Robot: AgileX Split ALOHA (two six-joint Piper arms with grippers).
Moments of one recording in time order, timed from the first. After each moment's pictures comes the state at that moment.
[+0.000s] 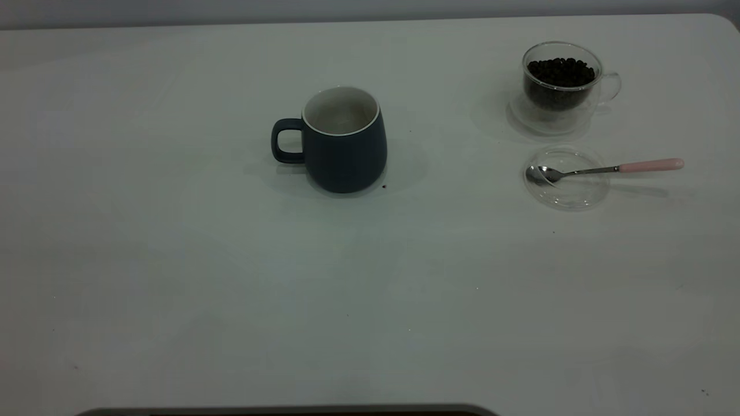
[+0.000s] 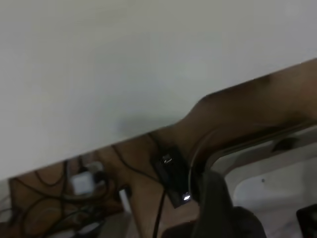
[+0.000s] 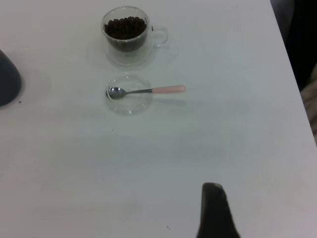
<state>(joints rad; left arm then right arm) -0.37 0.57 -0.60 0.04 1.16 -0.08 -0.04 0.03 -0.47 0.05 1.12 0.01</state>
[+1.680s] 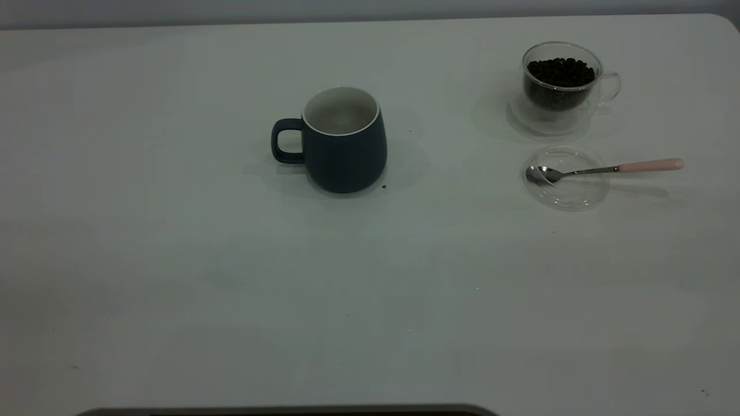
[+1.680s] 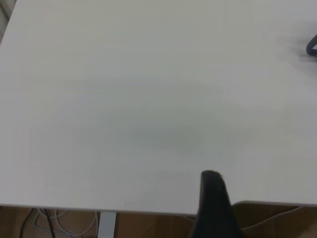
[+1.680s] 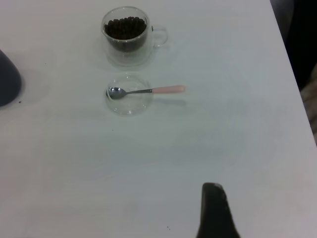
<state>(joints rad) -0.04 -0.02 -0.49 0.06 1.14 -0.10 -0.04 0.03 -0.47 0.05 1.12 0.01</state>
